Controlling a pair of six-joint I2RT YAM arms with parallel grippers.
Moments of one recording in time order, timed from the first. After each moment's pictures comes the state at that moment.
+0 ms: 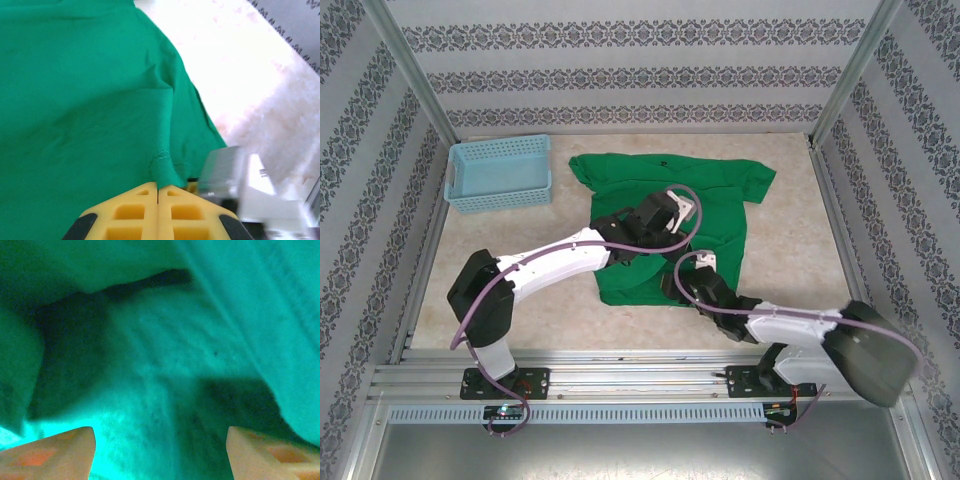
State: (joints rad) left arm -0.87 1.75 1.41 -0.38 0.07 -0.33; right arm 0.81 1.26 0.29 0.32 0.23 0.75
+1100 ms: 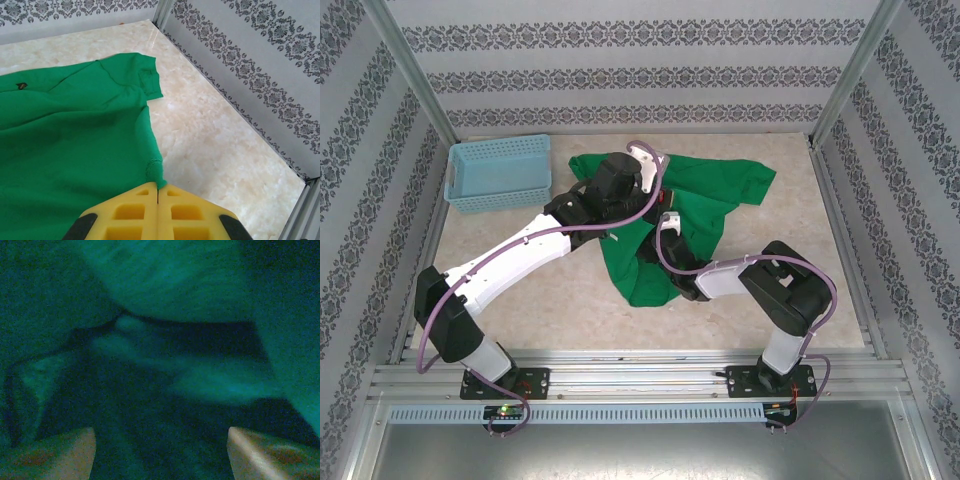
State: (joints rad) left arm -0.76 1.58 1.50 -0.39 0.09 -0.35; right arm 0.74 1.76 0.70 0.53 0.36 0.52
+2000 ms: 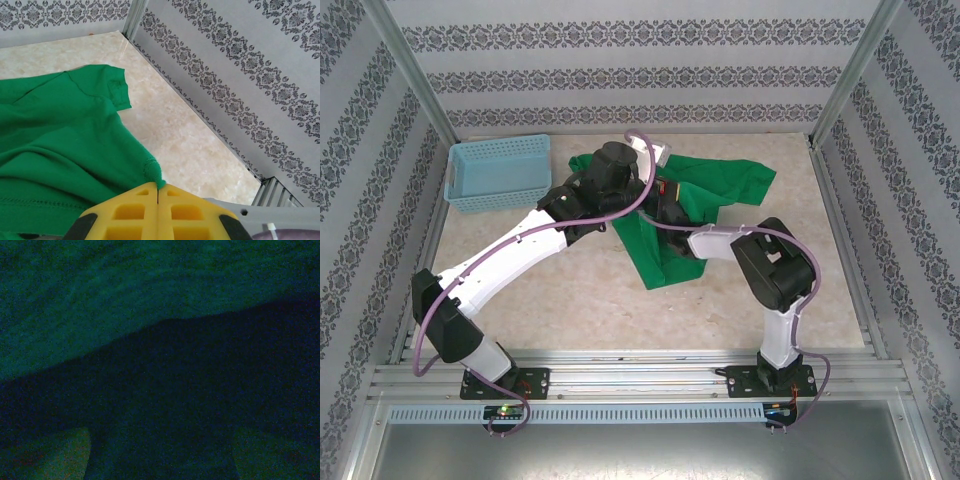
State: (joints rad) left arm -0.75 1.57 1.58 -0.41 0.19 -0.40; right arm 0.58 1.95 1.08 0.10 0.36 0.66
